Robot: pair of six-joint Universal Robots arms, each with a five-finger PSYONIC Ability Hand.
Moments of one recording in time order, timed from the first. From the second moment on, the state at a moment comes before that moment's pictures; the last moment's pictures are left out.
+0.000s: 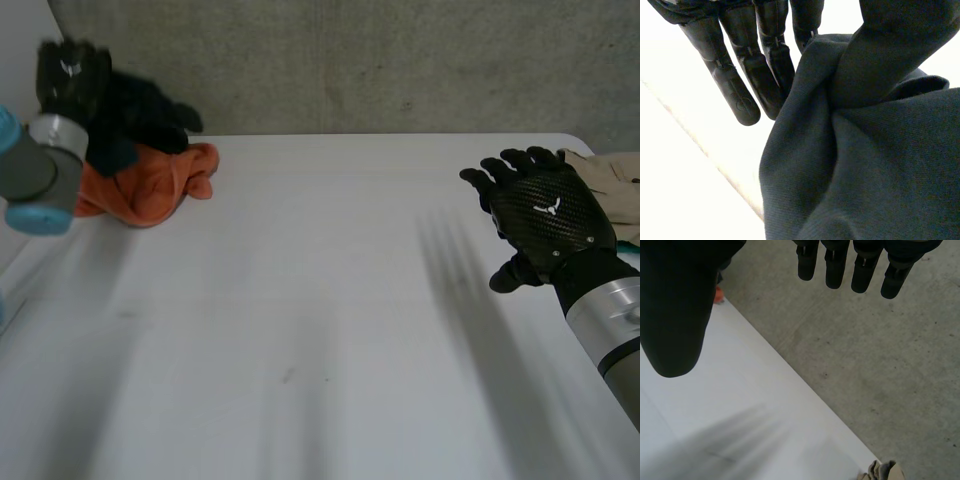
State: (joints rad) left arm 4.64 -2.49 -0.65 3.55 -1.38 3.49; right arm 1.84 -1.67 1.98 -0.31 1.36 2.71; left_hand 1.07 1.18 1.19 1.20 0.96; right_hand 0.23 0.21 0.21 0.21 0.05
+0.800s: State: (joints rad) left arm 4.05 -1.76 -1.72 3.36 -1.22 3.46; right arm 1.75 -1.68 1.95 -0.03 1.35 2.71; left_hand 0.20 0.22 0.22 0.21 0.05; right_hand 0.23 0.21 0.21 0.21 0.05
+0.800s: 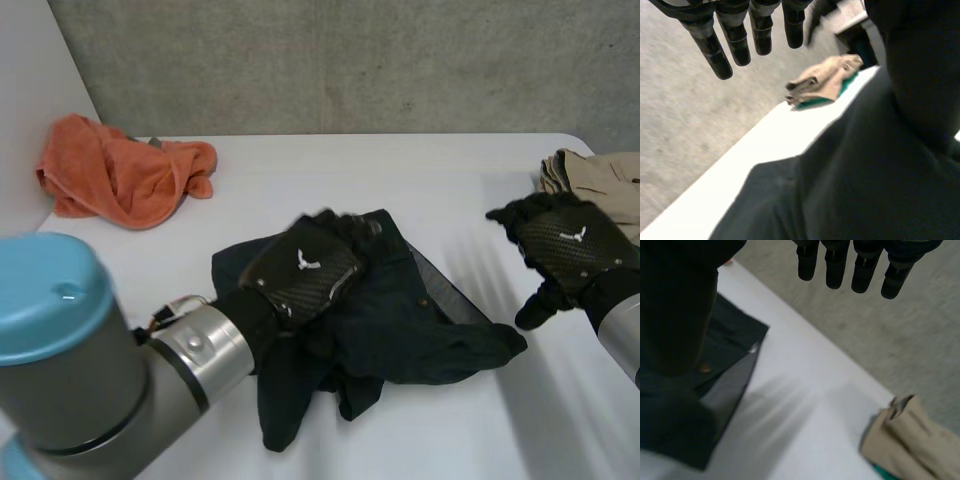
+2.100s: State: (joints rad) left arm 4.16 -1.42 -1.78 3.19 -1.45 3.21; right arm 1.75 -1.83 1.66 0.24 1.35 2.56; left_hand 1.12 1.20 1.19 1.20 1.00; right_hand 1.09 1.18 1.18 1.20 0.97
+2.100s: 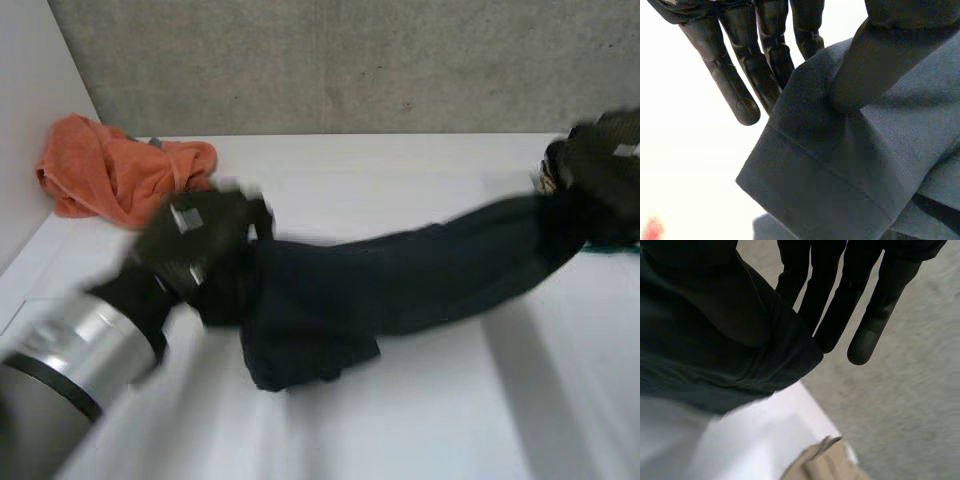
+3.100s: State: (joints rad) left arm 4.27 -2.09 -1.54 3.61 -1.42 3.44; right arm 2.01 -0.96 1.24 0.04 1.62 2.77; left_hand 1.12 1.17 1.17 1.17 0.99; right_hand 1.09 1.18 1.19 1.20 0.98
